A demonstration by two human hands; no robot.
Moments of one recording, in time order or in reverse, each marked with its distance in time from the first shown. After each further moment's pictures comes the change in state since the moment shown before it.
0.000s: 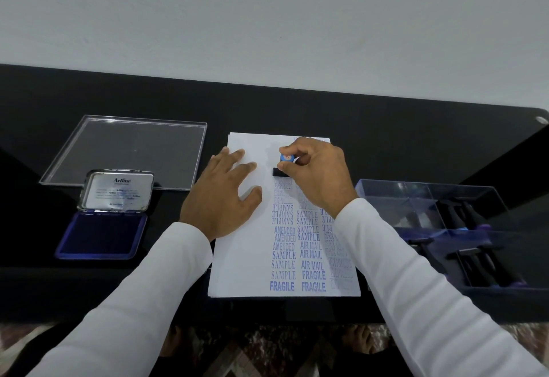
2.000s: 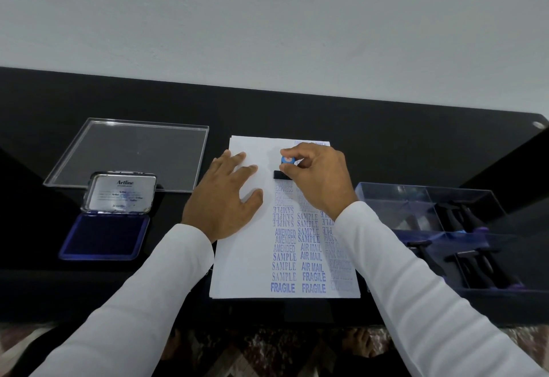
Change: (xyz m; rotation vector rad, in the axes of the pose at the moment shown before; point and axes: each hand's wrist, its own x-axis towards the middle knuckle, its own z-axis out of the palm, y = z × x) left_hand 0.000 -0.002 0.001 -0.006 -0.001 0.009; right_hand -0.002 -0.003 -0.001 0.006 0.002 0.032
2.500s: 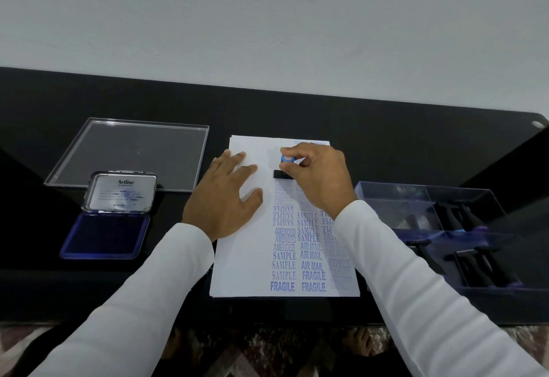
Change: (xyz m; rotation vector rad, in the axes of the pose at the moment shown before) left_hand 0.001 -0.001 0.001 0.004 -0.010 -0.008; right_hand 0.001 0.002 0.000 -0.016 0.000 -0.009
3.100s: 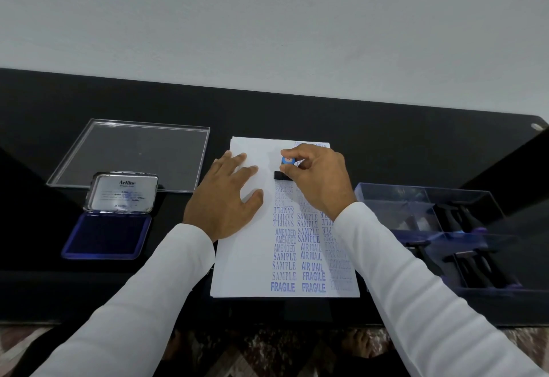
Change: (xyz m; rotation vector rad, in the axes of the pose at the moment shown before) left_hand 0.000 0.000 0.000 0.005 -0.008 -0.010; right_hand -0.003 -0.002 0.000 0.008 0.000 -0.001
